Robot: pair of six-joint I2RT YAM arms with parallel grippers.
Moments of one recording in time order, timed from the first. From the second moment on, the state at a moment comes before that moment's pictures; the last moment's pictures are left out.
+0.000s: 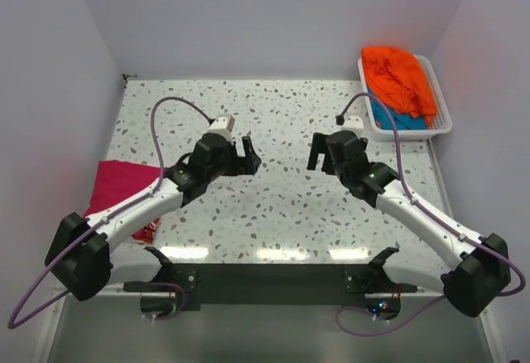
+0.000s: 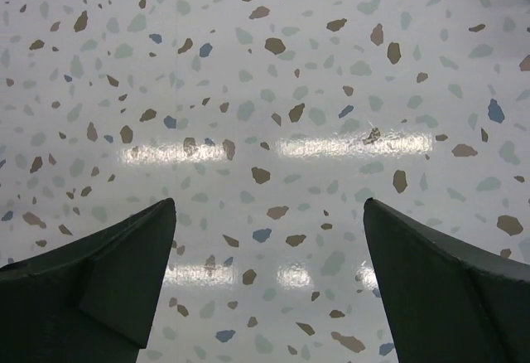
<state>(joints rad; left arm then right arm) -0.64 1.25 0.80 -0.08 -0.11 -0.57 0.61 1.14 0.90 -0.43 0.45 0.52</state>
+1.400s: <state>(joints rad) -0.44 1.30 1.14 -0.46 0.07 -0.35 -0.15 2.20 1.67 -0.18 0.50 0.65</state>
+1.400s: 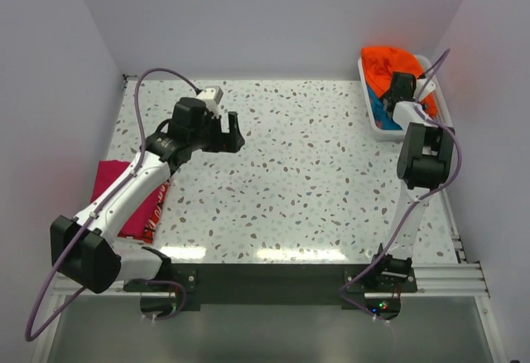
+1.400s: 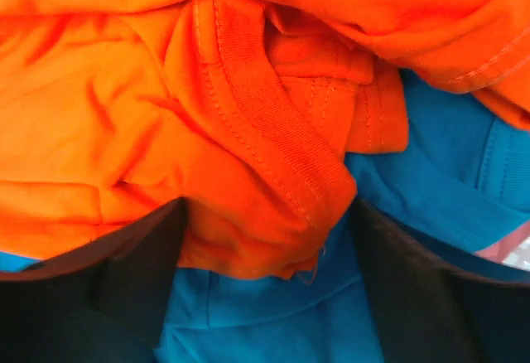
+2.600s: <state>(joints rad) -0.41 1.32 1.11 -0.44 0.15 -0.34 -0.15 2.08 1.59 -0.06 0.51 0.56</state>
